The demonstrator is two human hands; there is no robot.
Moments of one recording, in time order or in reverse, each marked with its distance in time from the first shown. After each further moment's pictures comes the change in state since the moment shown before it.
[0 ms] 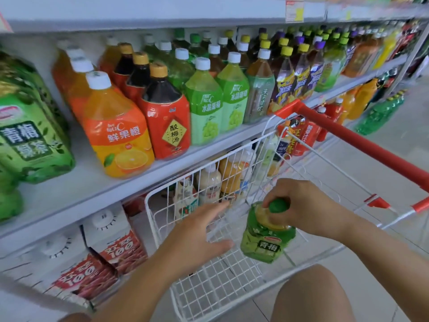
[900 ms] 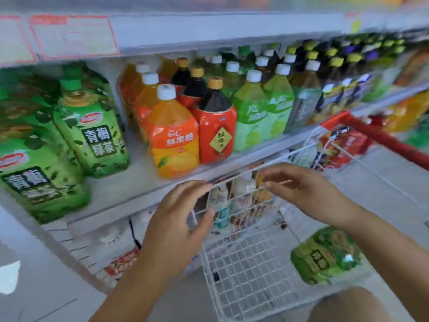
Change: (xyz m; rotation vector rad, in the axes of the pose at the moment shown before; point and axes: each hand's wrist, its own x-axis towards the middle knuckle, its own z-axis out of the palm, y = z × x) left_hand -0.058 -0.016 -0.068 0.161 0.624 0.080; right_hand 0.048 -0.066 0.011 0.432 0.059 -0.108
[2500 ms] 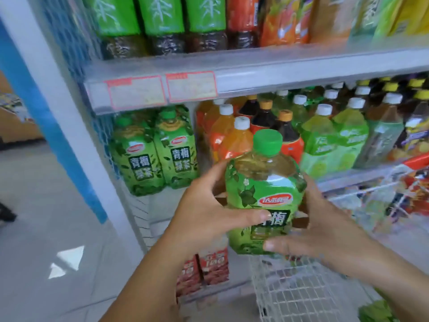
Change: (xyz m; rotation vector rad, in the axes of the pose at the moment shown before) left_hand 0.025 0.022 -0.086 -0.561 0.020 -0.173; right_hand -0.002 -0.106 0.043 0.194 -0.182 -0.152
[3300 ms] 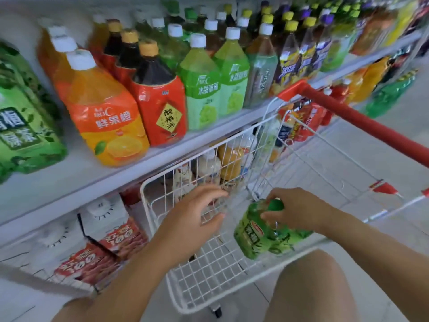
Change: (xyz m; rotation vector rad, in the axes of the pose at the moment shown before) left_hand -0.005 -0.105 0.149 0.450 -0.490 0.037; right_hand -0.090 0.176 -0.084 -0.649 -0.116 0.669
